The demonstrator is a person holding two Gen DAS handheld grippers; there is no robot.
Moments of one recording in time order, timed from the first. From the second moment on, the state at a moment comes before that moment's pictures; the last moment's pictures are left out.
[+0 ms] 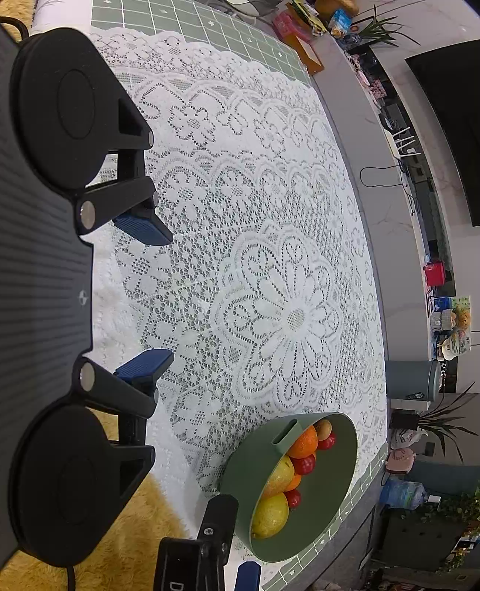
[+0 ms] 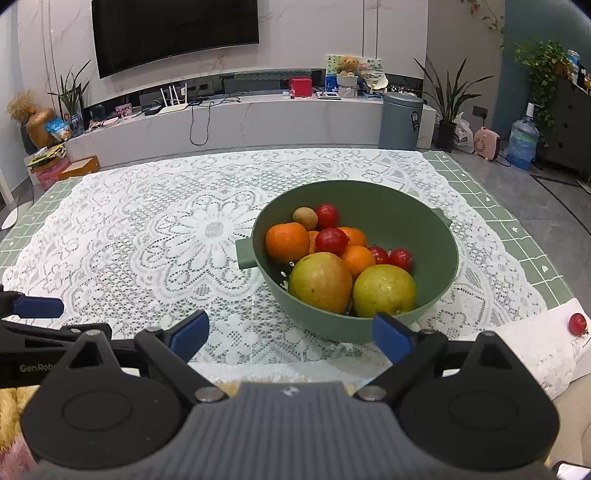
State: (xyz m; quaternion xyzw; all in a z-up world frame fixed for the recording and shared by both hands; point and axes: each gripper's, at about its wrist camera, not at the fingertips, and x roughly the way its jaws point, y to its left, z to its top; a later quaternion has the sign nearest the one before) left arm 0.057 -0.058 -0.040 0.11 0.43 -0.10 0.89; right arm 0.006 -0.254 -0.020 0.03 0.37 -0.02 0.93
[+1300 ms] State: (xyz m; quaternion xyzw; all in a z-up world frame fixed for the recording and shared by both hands) left arm 0.051 -0.055 -0.031 0.09 0.43 -0.10 0.90; right arm 0.005 -0.253 -0.020 0.03 0.36 -0.01 0.93
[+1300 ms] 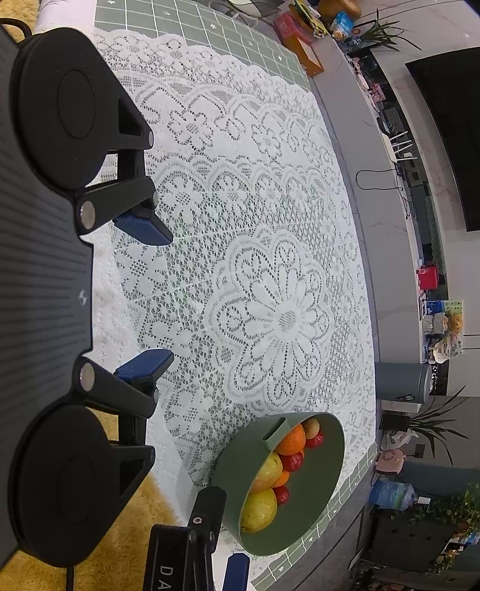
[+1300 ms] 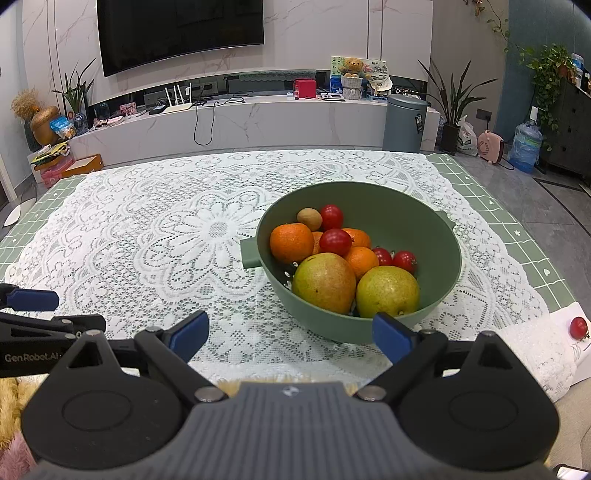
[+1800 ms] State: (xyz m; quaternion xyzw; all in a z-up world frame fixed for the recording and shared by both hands) left arm 0.047 -0.055 -0.026 0.09 0.42 -0.10 0.90; right arm 0.005 -0.252 -0.021 0.03 0.36 -0.01 0.93
